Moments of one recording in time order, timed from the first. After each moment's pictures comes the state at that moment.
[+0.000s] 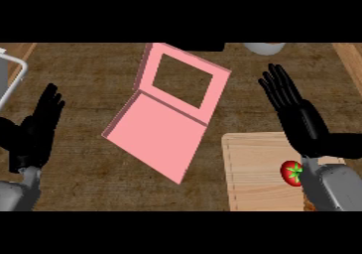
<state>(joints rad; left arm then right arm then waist) -0.15 0.52 -0.21 -1.51 0.36 0.41 0.11 -0.27 -0.32 0.20 -1.54 -0.39 0.01 -0.15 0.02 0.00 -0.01</state>
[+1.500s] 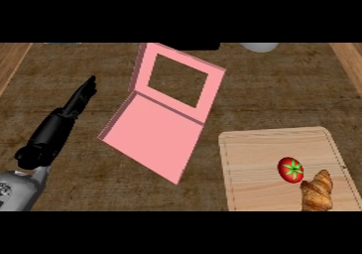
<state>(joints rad) -0.23 0.58 -0.33 -1.54 0.20 0.12 -0.12 0.44 -0.97 -0.03 -2.13 0.32 -0.09 0.32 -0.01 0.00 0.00</state>
